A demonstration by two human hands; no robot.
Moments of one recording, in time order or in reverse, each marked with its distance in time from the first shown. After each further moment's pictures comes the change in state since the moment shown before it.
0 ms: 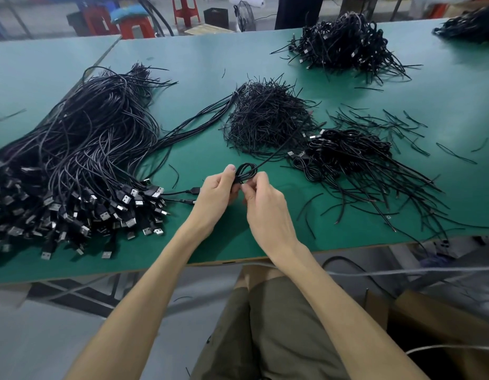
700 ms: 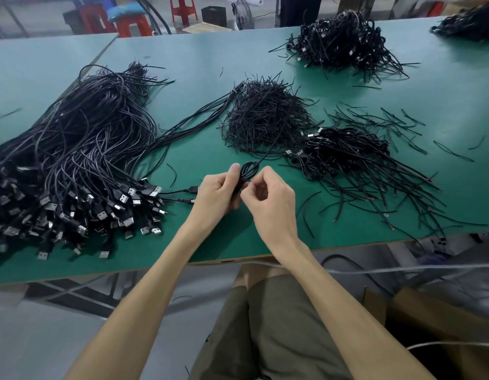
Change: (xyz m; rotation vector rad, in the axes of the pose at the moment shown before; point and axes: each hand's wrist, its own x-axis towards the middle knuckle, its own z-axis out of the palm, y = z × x) left_hand -0.004 -0.002 0.001 0.167 0.003 0.100; right_hand 0.001 0.002 -0.004 0.127 0.174 0.042
